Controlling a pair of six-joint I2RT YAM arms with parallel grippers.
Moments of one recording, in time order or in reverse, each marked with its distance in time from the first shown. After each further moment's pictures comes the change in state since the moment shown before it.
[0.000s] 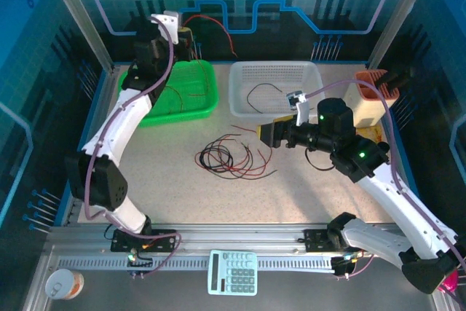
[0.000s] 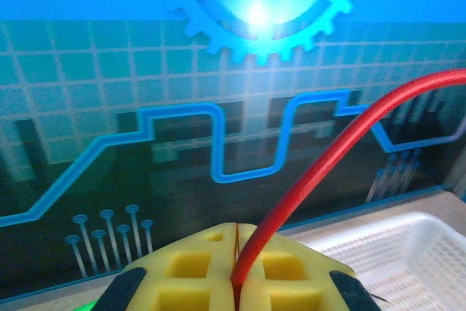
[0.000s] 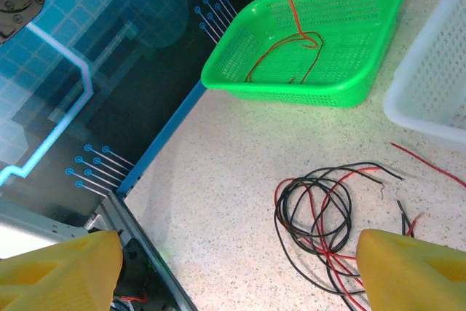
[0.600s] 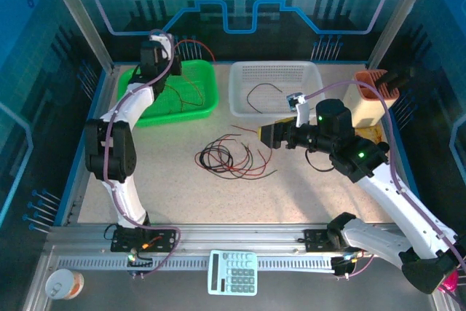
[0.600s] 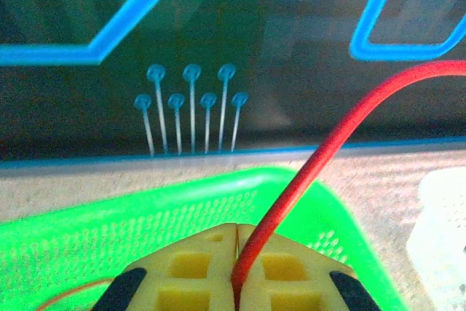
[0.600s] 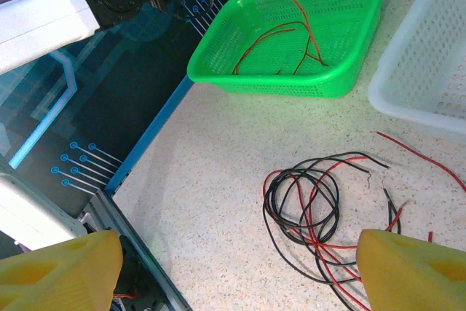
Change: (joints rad) left arm 0.143 0.264 -0.034 -0.043 -0.024 -0.015; right arm 0.000 0.001 -0.003 -0.024 0.024 -0.004
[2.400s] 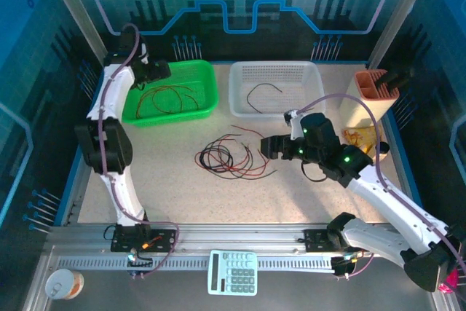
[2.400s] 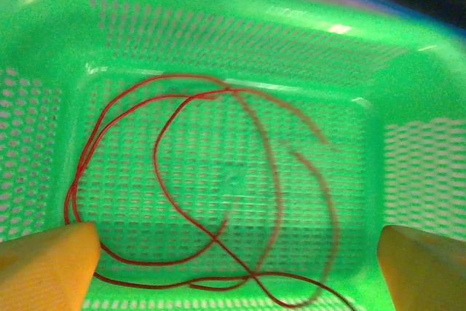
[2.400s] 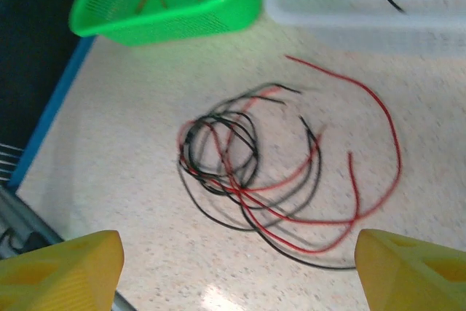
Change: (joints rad) left arm 0.125 0.039 0.375 -0.834 0.007 -0.212; right arm 0.048 0.005 -0.196 -0.031 0.214 0.052
